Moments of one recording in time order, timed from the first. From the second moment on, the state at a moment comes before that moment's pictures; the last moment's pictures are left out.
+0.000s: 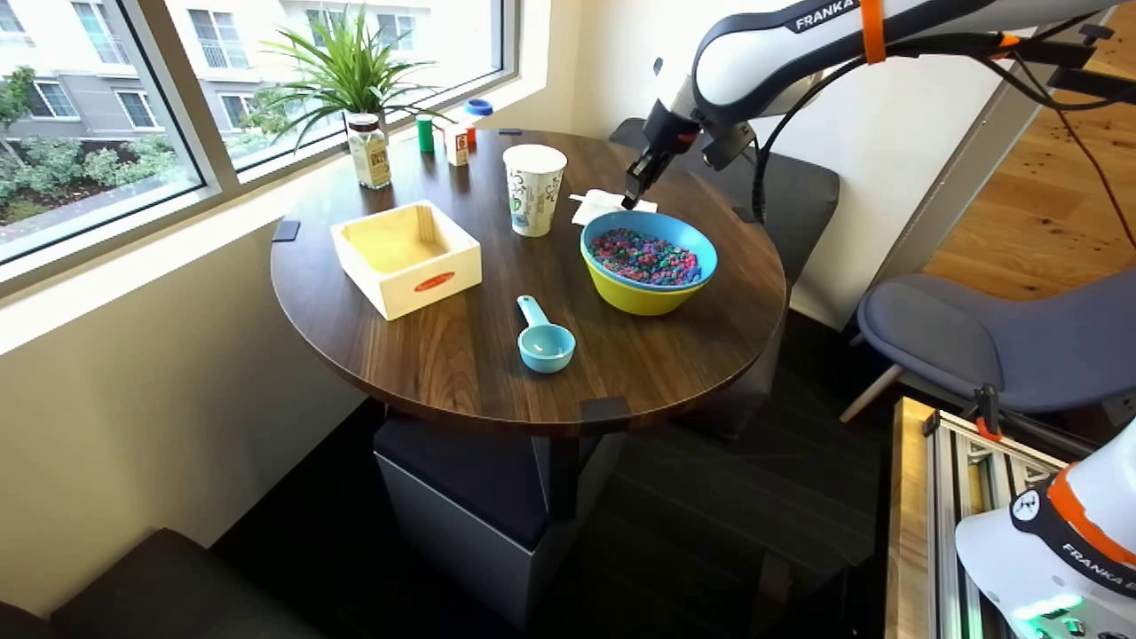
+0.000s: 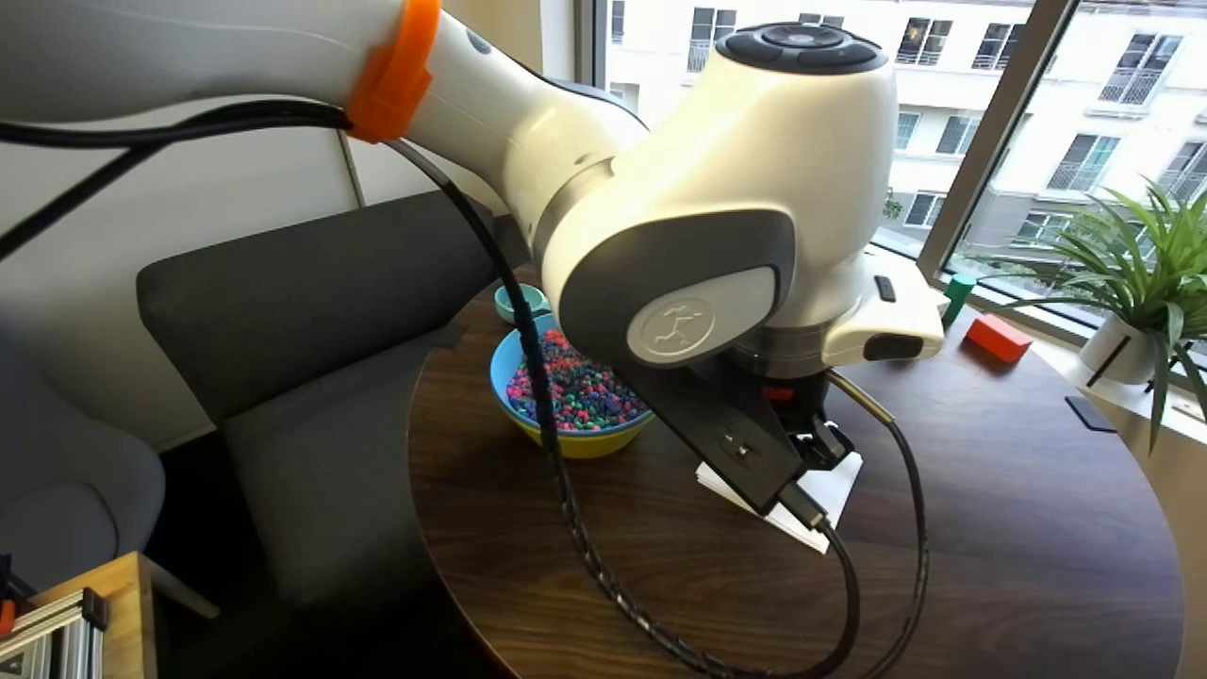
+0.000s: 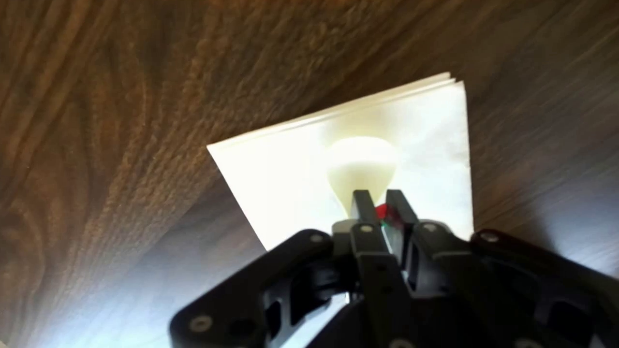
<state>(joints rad) -0.15 0.25 -0.08 -1.94 0.11 2.49 -0.30</state>
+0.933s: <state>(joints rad) -0.16 0.26 -0.07 -1.91 0.11 2.49 -0.31</state>
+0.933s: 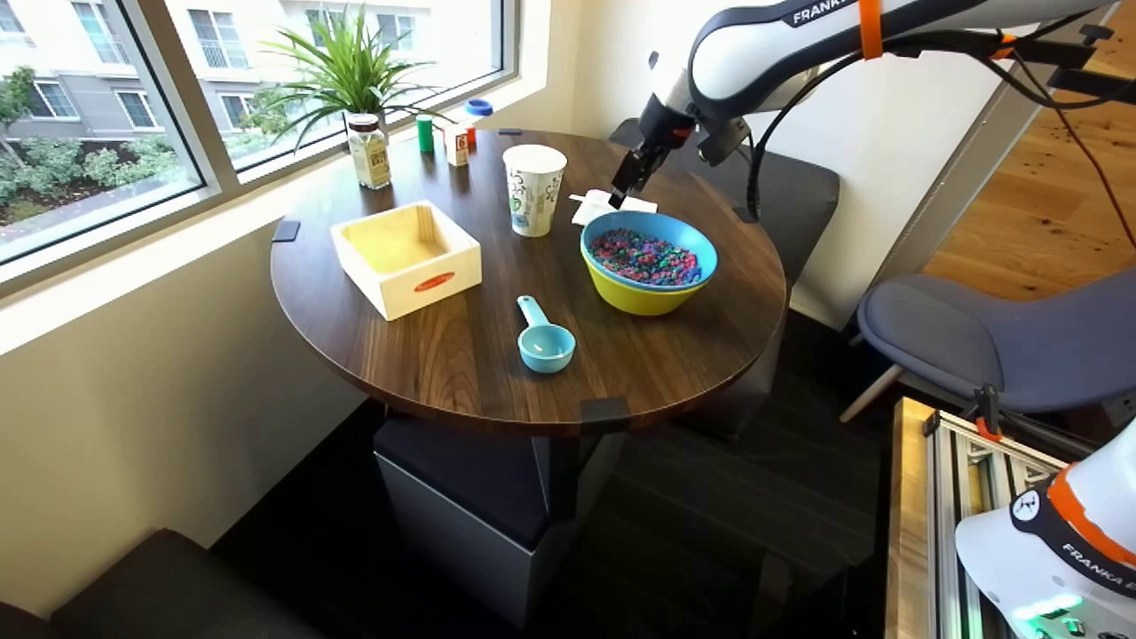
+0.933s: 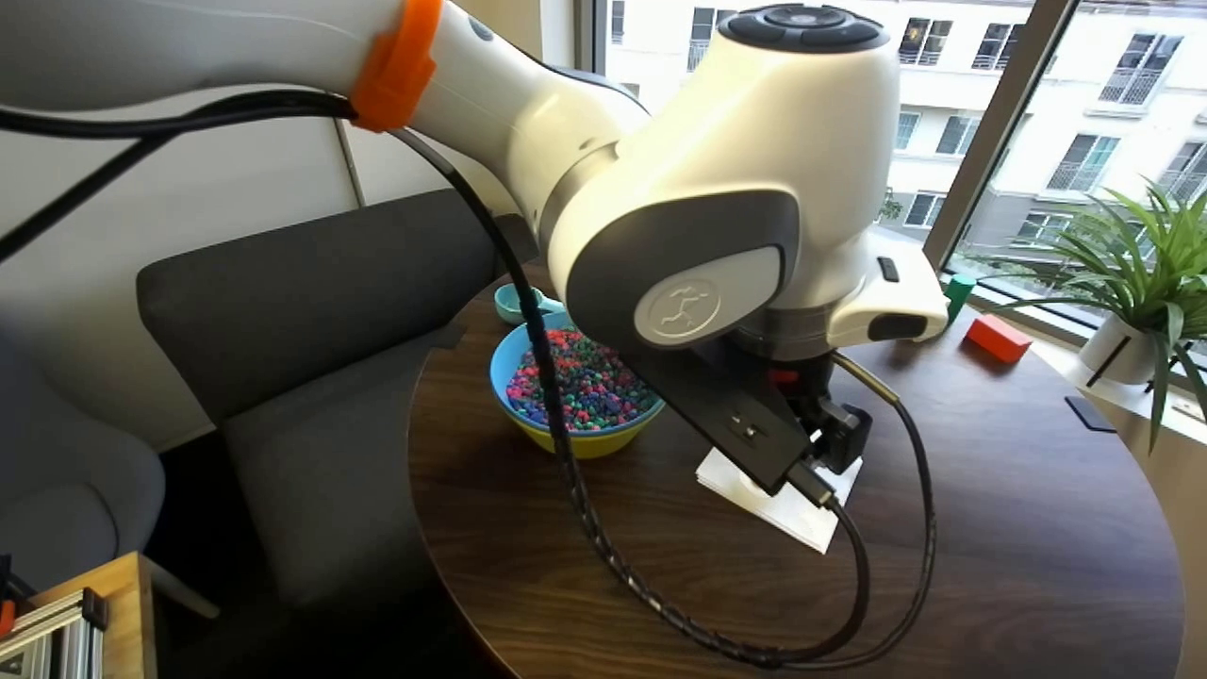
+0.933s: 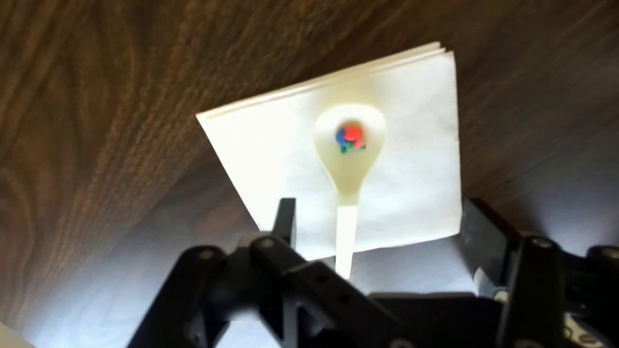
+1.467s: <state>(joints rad) -0.13 0.18 -0.03 -1.89 0.12 2.35 -0.26</state>
